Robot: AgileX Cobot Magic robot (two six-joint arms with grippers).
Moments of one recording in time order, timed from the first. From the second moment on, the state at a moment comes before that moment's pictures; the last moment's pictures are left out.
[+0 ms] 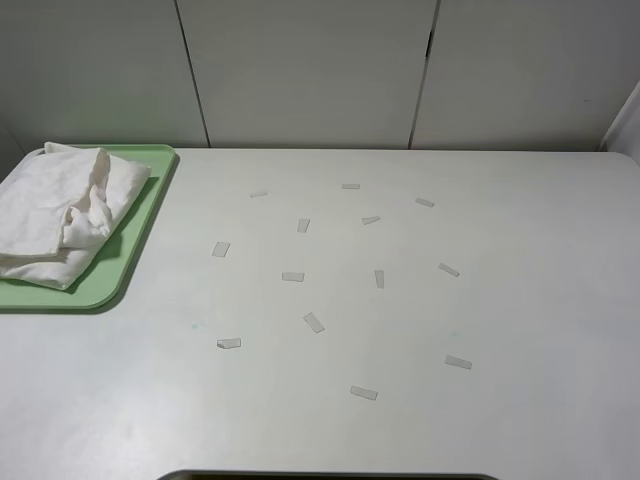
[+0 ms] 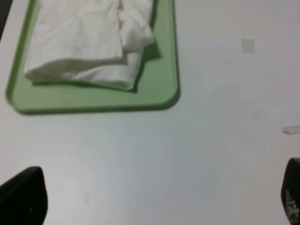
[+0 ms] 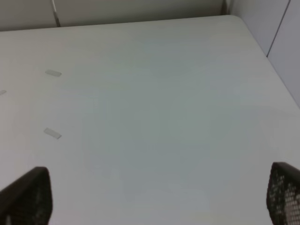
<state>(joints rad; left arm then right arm) 0.13 0.12 -0.64 -0.10 1.17 0.12 -0.12 -0.01 -0.49 -0.02 1.02 0.05</state>
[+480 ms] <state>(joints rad) 0.01 0.08 -0.48 -0.08 1.07 0.12 -0.12 -0.01 -0.49 -0.02 1.02 0.05</state>
